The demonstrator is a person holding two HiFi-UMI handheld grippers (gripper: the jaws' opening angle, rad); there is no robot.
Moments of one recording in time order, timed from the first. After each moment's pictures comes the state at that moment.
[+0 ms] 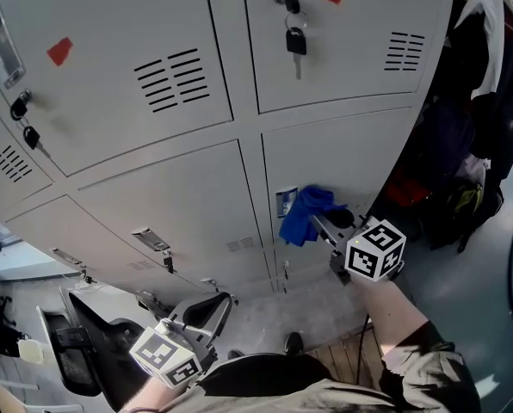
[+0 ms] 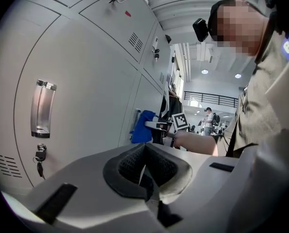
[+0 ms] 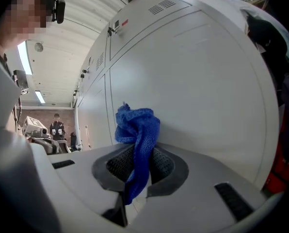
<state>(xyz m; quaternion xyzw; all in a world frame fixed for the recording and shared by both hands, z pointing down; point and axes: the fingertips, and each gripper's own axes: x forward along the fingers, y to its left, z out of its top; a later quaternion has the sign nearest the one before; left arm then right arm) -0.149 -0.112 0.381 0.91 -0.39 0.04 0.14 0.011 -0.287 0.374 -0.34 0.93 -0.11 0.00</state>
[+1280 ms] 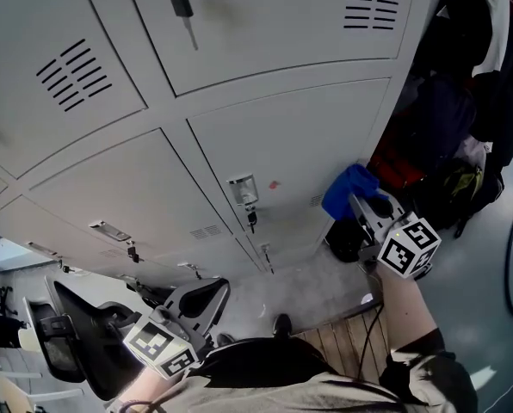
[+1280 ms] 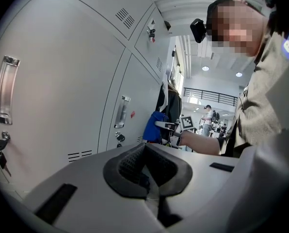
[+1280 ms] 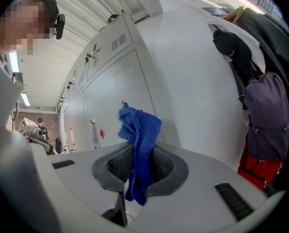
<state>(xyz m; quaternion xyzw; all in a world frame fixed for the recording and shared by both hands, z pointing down) -0.066 -0.138 0.400 0.91 -0.37 0.06 0.16 0.170 -0.304 0.398 -0.43 0.90 -0.12 0.04</state>
